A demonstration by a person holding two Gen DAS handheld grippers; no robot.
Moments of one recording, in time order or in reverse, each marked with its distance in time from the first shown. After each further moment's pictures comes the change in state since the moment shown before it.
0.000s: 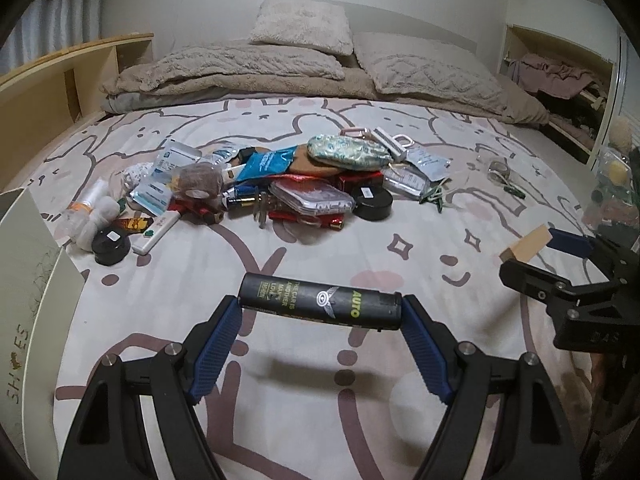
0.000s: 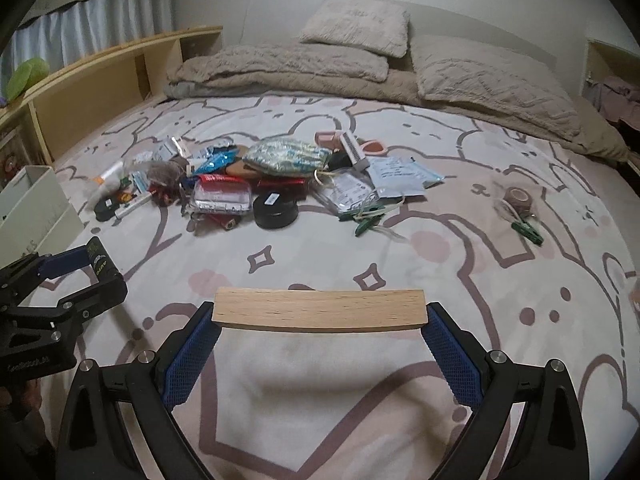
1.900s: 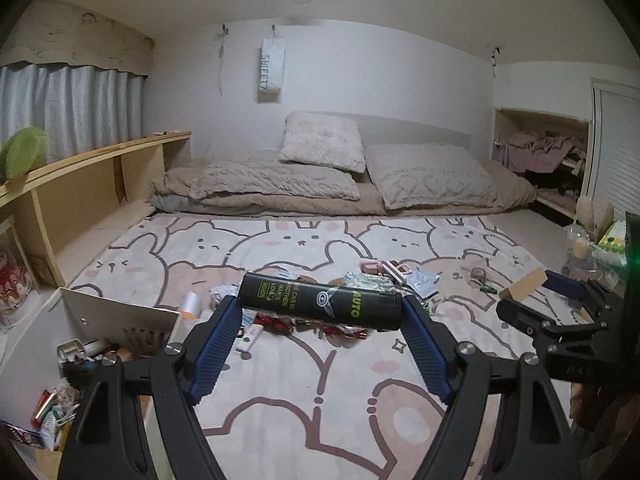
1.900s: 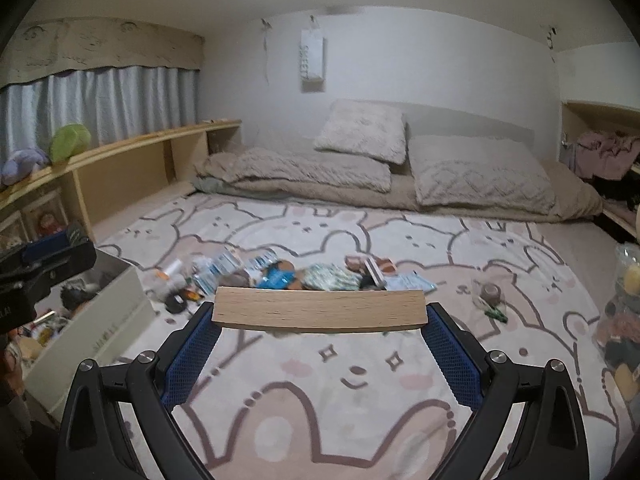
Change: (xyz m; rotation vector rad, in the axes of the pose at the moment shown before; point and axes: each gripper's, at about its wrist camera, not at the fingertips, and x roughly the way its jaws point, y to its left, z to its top) left arm -0.196 0.050 0.043 -0.002 -0.342 0.046; right arm -0.147 0.069 0.040 0.000 -0.321 0.005
